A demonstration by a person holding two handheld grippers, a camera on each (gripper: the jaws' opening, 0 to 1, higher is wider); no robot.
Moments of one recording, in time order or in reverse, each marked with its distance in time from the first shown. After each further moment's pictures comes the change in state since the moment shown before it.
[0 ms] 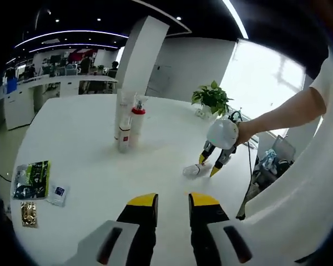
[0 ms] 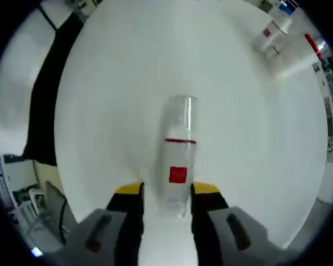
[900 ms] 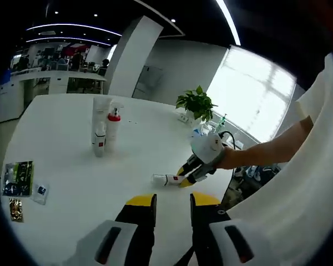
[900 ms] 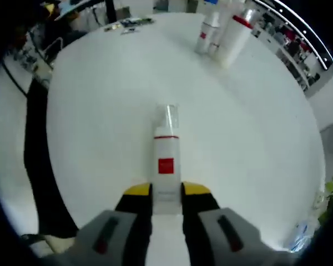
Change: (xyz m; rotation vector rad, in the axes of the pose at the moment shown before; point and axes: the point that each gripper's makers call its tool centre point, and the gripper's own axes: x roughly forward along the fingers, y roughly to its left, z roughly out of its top) left arm -0.006 -0.050 0.015 -0.065 -0.030 -0.101; right arm -0.017 0.007 0.034 0.507 -0.338 -0.177
